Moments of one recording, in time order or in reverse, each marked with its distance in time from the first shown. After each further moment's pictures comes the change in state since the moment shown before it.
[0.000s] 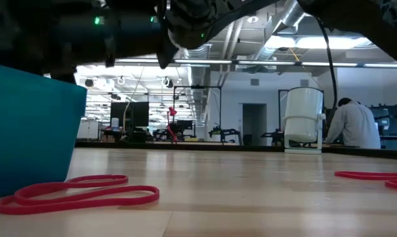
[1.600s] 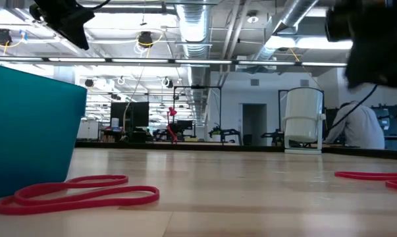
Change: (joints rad) left arm 0.000 0.000 0.000 0.048 -0.039 -0.051; right arm 0.295 -1.485 -1.417 -0.683 0.538 1.100
